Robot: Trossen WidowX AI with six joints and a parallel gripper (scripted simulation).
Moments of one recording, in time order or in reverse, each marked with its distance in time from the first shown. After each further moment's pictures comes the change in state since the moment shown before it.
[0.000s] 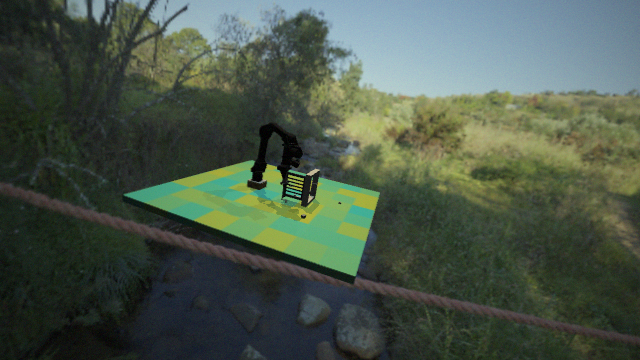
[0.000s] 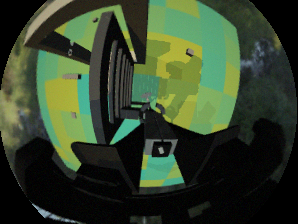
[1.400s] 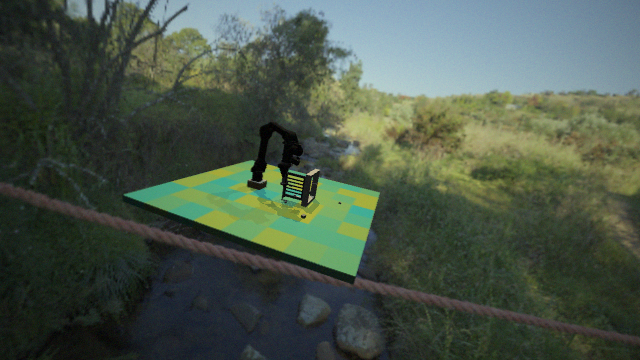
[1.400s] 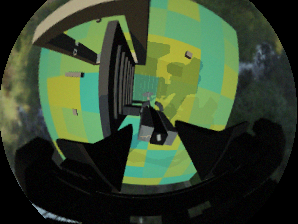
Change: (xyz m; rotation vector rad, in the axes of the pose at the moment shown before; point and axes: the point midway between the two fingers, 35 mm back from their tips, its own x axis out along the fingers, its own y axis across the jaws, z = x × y) arm -0.015 -0.003 0.001 -0.029 0.004 0.002
